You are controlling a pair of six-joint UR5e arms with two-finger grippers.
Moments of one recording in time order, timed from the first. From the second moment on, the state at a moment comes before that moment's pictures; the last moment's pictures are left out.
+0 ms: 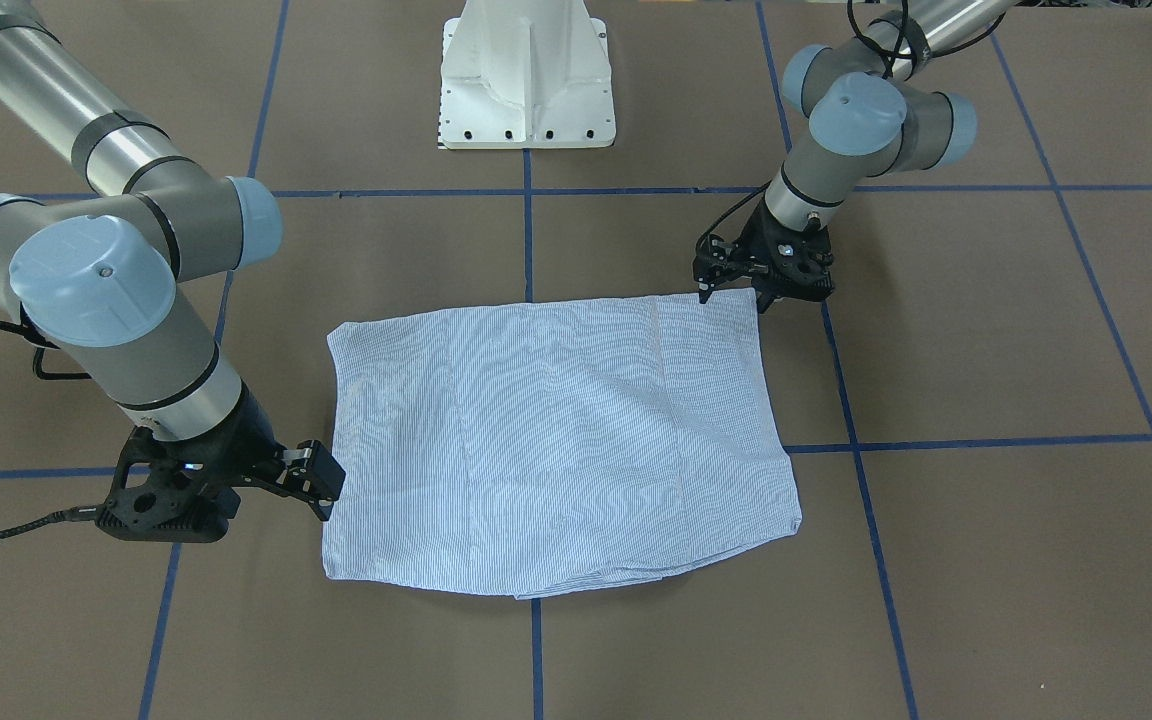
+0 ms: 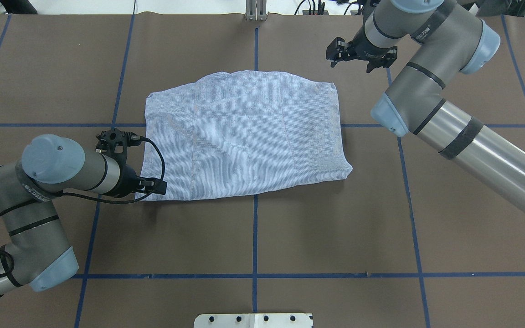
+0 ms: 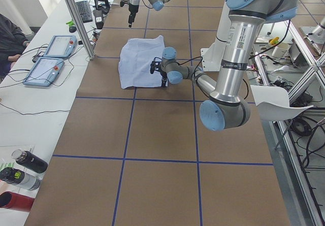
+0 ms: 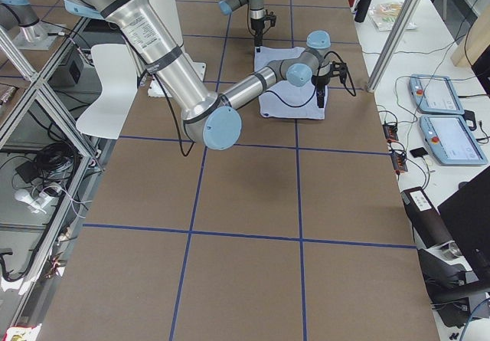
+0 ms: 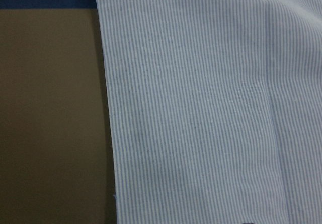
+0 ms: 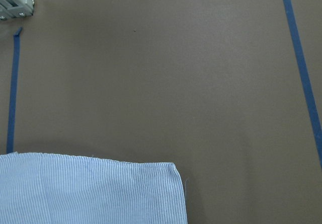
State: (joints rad) left arm -0.56 -1.81 -1.75 -2.10 -1.91 -1.14; right arm 0.92 -0.88 1.39 -1.27 2.00 1.06
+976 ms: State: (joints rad) left arm -0.54 -1.79 -1.79 -2.10 -1.92 -1.20; right arm 0.92 -0.89 1.40 -1.27 2.00 1.07
